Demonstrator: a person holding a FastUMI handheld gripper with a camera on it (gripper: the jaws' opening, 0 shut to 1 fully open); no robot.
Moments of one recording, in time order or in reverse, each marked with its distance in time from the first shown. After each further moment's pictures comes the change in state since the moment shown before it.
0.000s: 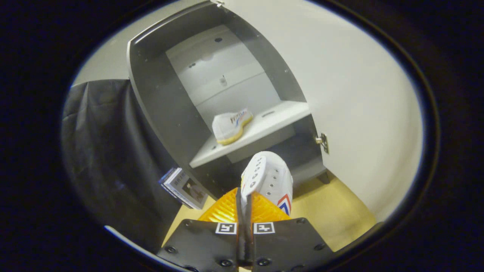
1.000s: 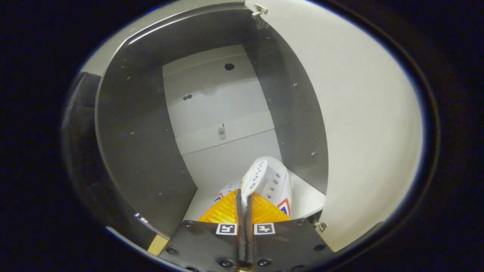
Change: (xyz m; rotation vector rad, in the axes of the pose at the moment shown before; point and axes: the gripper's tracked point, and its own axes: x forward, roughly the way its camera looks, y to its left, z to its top) arm 0.116 0.009 0.178 -0.206 -0.236 -0.156
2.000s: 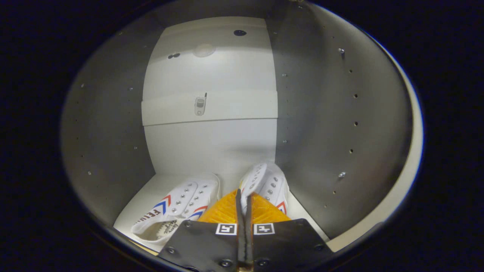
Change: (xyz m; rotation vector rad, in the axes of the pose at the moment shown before) arm 0.112 -0.033 -0.040 -0.224 0.098 -0.032
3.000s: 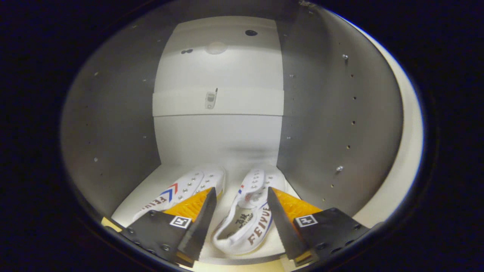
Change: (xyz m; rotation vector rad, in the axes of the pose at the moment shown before) arm -0.040 0.009 -0.009 -0.082 0.000 0.029
